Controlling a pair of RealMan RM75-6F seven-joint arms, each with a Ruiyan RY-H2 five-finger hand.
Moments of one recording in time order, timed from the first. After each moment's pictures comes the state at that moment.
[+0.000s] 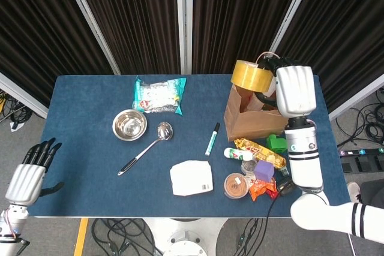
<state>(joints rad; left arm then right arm) -0.12 -1.24 0.01 -1.41 1.61 1.50 -0.04 0.82 -1.15 0.45 -1.95 -0.87 1.41 -0.56</state>
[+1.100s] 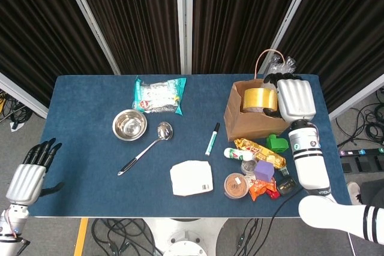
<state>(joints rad) -0.12 -1.24 0.01 -1.41 1.59 1.49 -0.05 0.85 -1.04 0.40 -2.02 -0.56 1.27 -0.67</state>
